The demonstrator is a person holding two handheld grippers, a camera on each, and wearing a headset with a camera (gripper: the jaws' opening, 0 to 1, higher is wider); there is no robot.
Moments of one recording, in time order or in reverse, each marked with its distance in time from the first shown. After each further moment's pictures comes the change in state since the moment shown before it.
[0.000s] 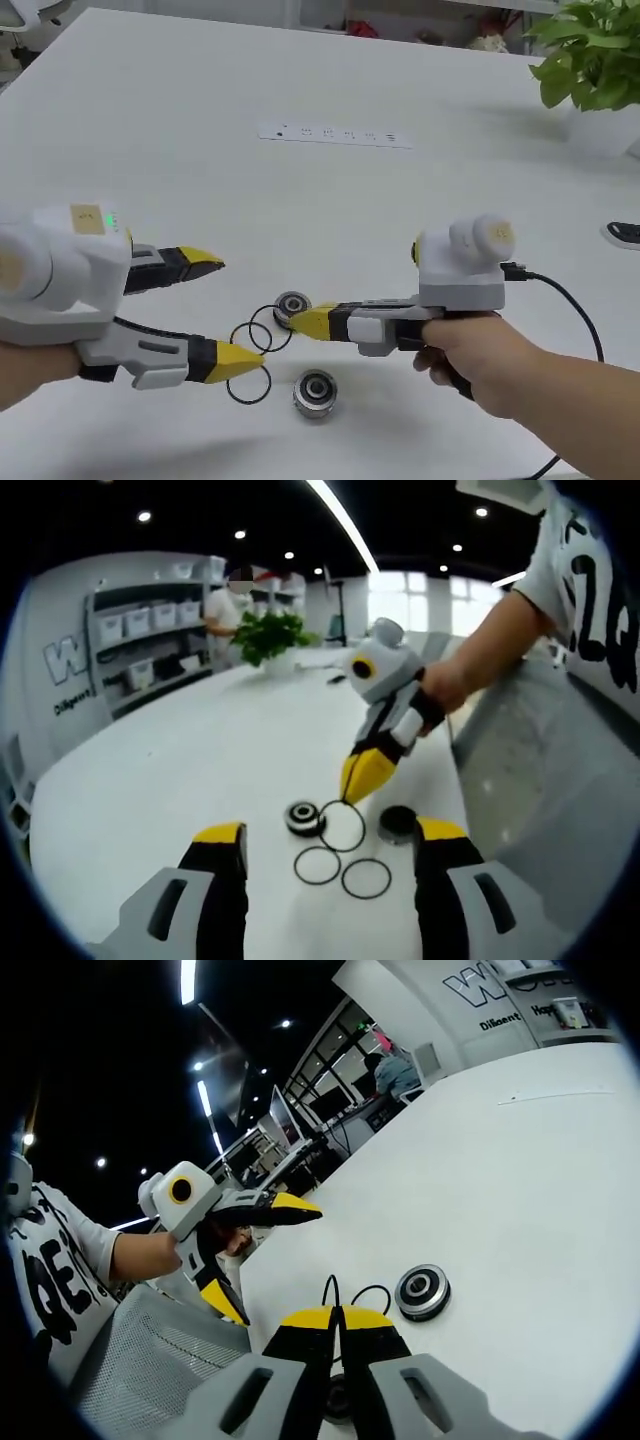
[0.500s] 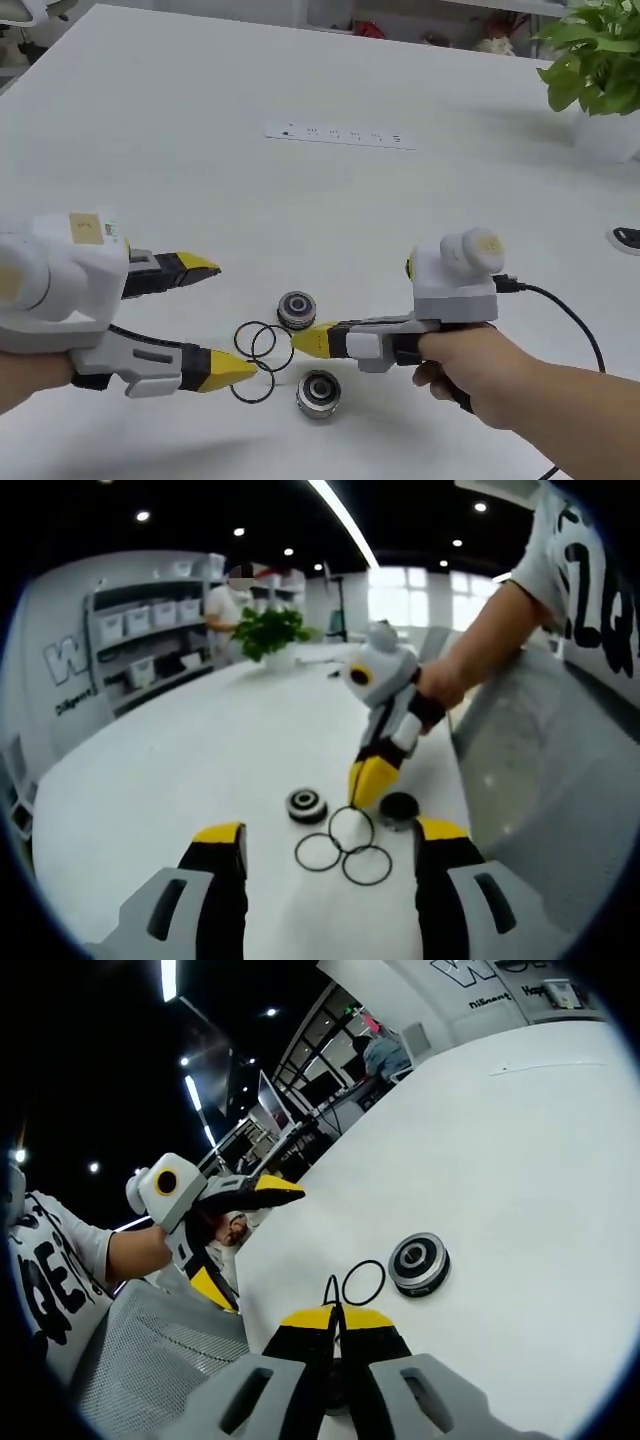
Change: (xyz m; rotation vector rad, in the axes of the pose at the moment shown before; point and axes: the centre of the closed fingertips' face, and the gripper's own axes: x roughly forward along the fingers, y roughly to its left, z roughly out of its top) left arm -0.005 0.001 -0.010 0.010 0.018 0.008; right arm 0.008 -0.009 -0.022 0.062 0.068 -0.013
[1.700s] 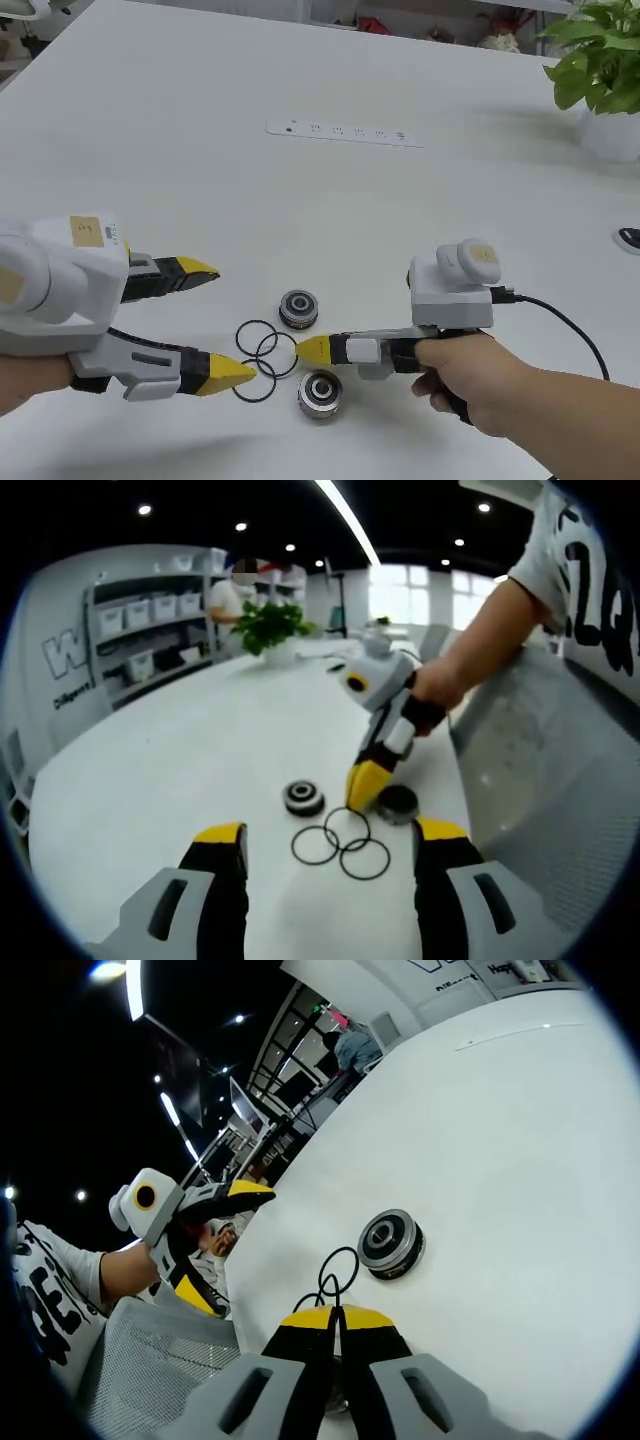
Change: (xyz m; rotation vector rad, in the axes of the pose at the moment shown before) left arm 0.002 -0.001 -0.008 -0.014 0.019 -0.010; right arm 0.003 -0.017 -0.011 0.113 0.007 -0.050
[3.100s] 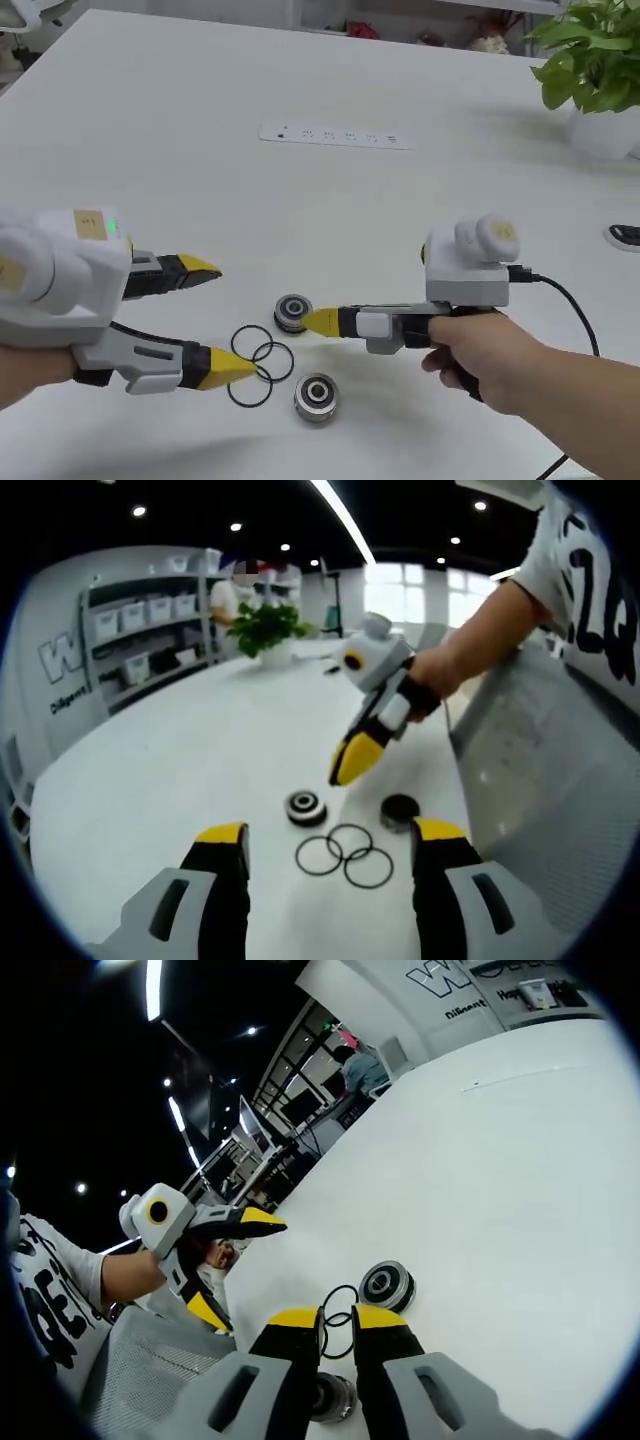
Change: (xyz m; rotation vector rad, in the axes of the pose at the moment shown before) left arm 0.002 0.003 0.012 0.015 0.004 -0.015; right arm -0.022 0.007 0.037 -0.077 -0.088 -0.015
